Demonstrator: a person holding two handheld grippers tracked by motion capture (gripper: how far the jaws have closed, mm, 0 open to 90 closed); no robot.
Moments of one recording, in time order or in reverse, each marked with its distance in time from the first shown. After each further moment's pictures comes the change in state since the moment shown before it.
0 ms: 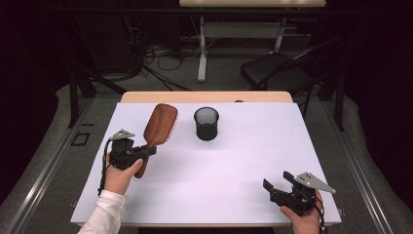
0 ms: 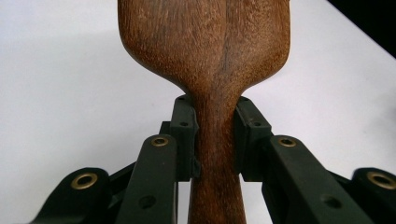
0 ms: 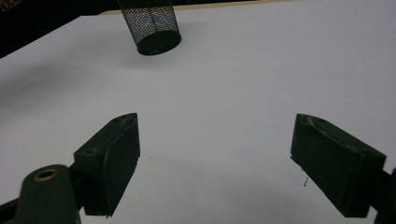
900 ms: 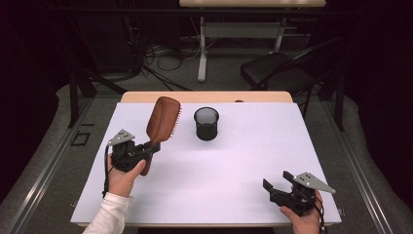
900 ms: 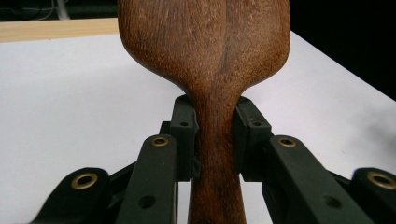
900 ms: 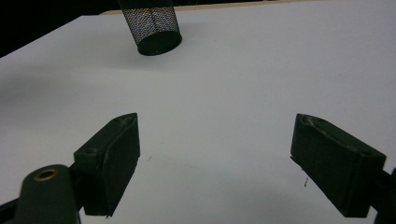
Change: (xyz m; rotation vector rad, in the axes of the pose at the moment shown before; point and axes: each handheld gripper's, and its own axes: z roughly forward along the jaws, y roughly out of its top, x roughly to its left) left arm -0.016 -0.003 -0.004 -0.143 -0.044 0.060; right arm 0.002 0.000 0.000 -0.002 0.006 -0.006
